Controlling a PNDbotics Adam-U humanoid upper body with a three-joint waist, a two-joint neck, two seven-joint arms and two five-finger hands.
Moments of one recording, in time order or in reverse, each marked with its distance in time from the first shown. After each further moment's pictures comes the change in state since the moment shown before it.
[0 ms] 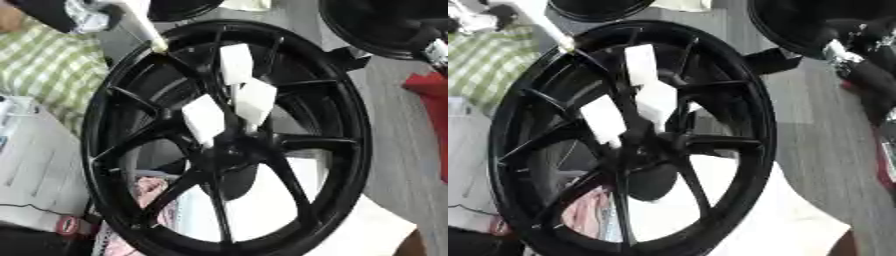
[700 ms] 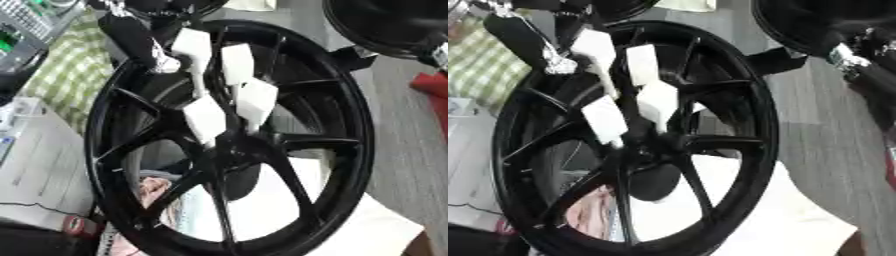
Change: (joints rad) left arm -0.304 -0.227 -0.340 0.103 -0.105 -0.041 -0.262; right arm 0.004 0.000 0.018 0.002 0.000 0.013 0.021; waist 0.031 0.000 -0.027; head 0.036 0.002
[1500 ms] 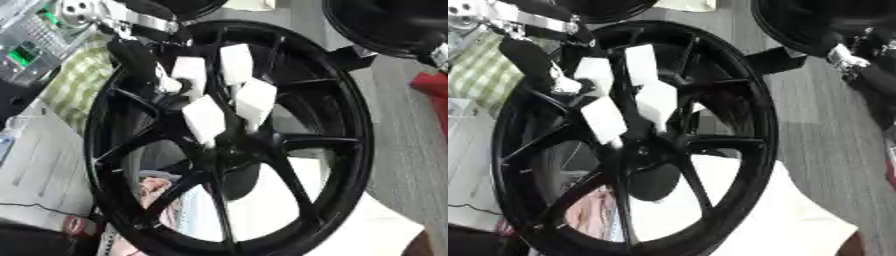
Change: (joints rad) left arm 0.012 -0.045 -0.074 0.103 -0.018 -0.042 -0.102; right arm -0.004 -0.001 0.006 0.000 0.006 -0.001 0.002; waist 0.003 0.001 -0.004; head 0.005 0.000
